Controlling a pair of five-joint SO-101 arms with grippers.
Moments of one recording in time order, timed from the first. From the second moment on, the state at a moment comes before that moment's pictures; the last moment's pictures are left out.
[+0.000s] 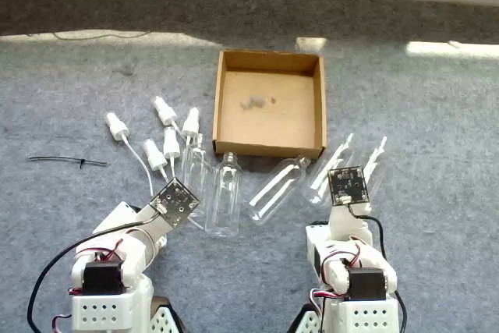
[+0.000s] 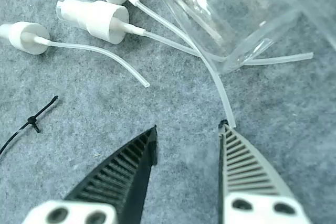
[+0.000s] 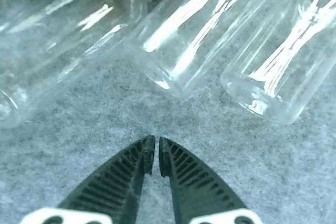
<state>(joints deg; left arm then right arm) -8.4 -104.1 96.0 77.2 -40.7 -5.5 -104.6 95.6 71.3 7.3</state>
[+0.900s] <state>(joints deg) -8.4 -104.1 96.0 77.2 -40.7 4.1 -104.6 95.6 71.2 7.3</state>
